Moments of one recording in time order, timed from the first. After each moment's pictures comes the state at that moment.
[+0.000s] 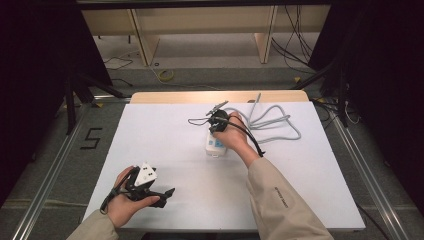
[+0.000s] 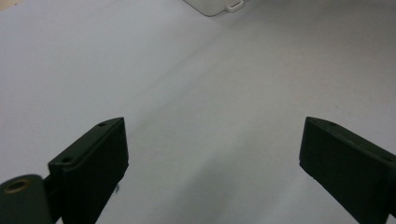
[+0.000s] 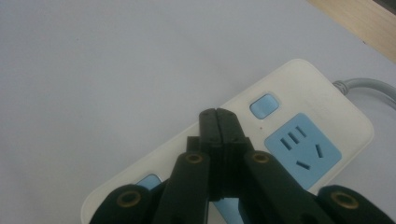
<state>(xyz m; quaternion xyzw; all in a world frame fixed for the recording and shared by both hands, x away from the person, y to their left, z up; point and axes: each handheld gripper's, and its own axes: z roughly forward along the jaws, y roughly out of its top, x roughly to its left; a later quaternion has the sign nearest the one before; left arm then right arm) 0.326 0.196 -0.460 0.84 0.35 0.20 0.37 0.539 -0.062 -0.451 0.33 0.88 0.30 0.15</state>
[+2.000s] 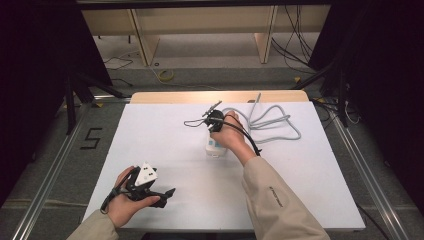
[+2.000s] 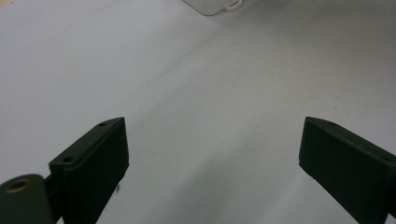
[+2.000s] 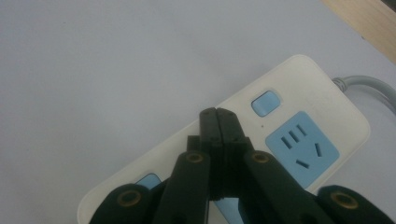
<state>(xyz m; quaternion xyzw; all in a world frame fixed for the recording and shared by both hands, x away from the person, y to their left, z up) 0.326 0.195 -0.460 0.84 0.35 0.20 0.37 0.539 -0.050 -0.449 0.32 0.90 0.25 0.17</state>
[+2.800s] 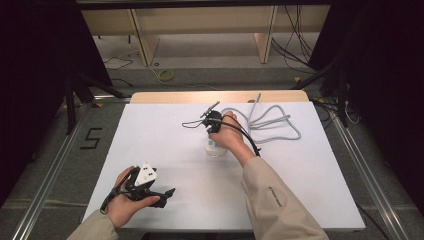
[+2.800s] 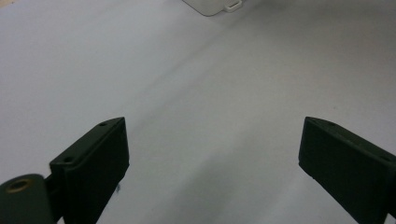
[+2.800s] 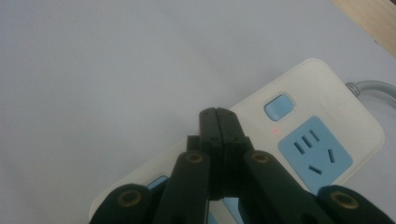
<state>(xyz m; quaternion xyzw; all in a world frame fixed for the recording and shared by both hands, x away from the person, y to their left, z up) 0.325 0.196 -0.460 0.84 0.35 0.20 0.37 0.537 -0.045 -0.449 0.32 0.90 0.25 0.16</state>
